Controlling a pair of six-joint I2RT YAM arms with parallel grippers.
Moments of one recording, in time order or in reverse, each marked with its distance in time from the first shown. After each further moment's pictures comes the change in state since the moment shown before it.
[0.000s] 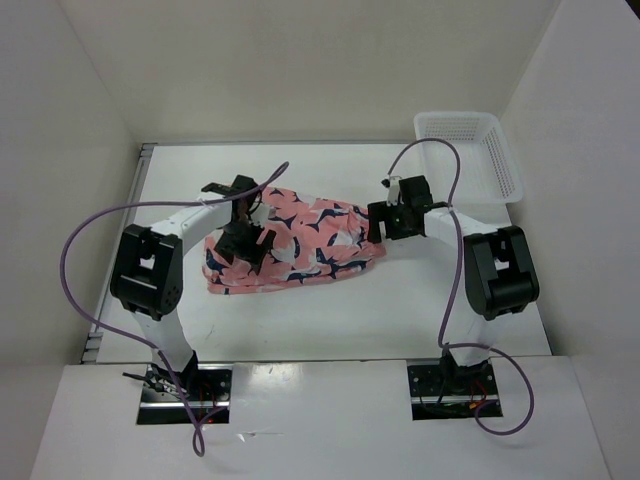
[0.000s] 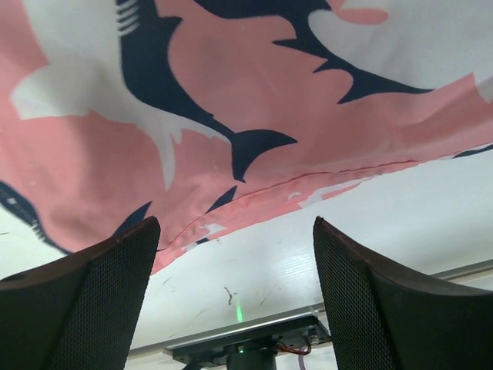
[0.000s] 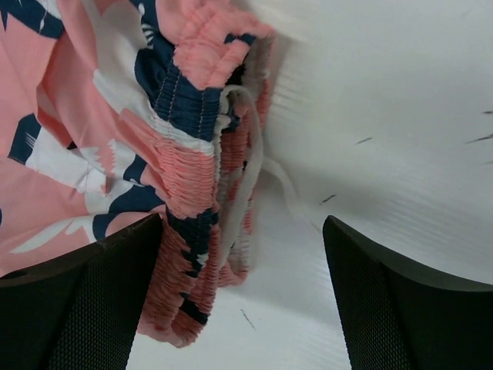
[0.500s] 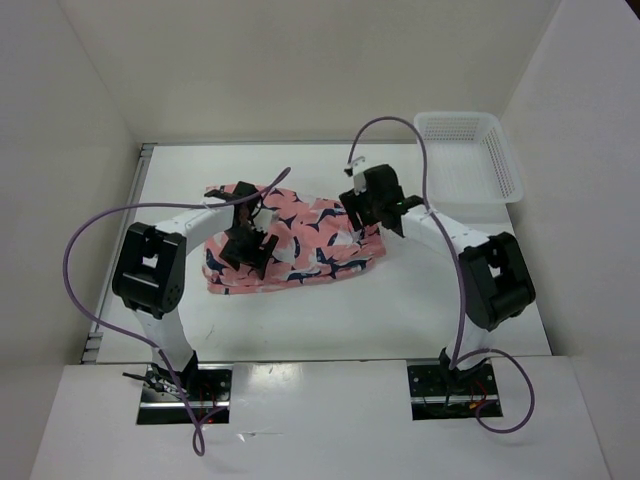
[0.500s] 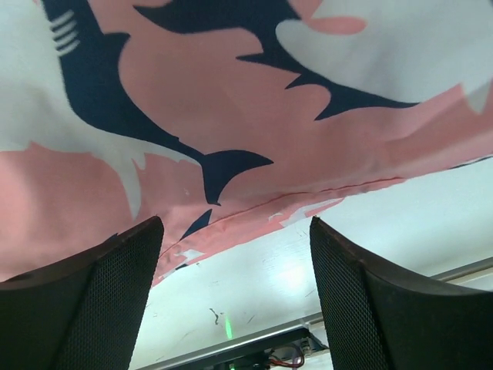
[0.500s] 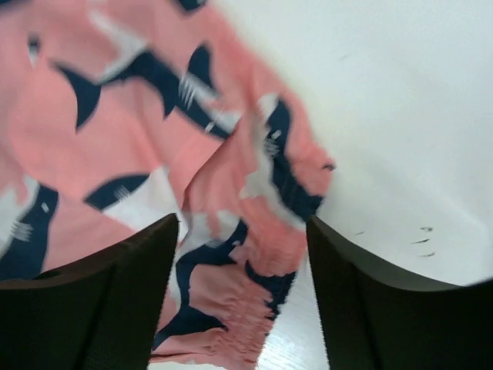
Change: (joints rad) left arm 0.000 0.020 -0.063 0.077 0.064 0.000; right arm 0.258 -0.018 0.096 0.042 0.280 -0.196
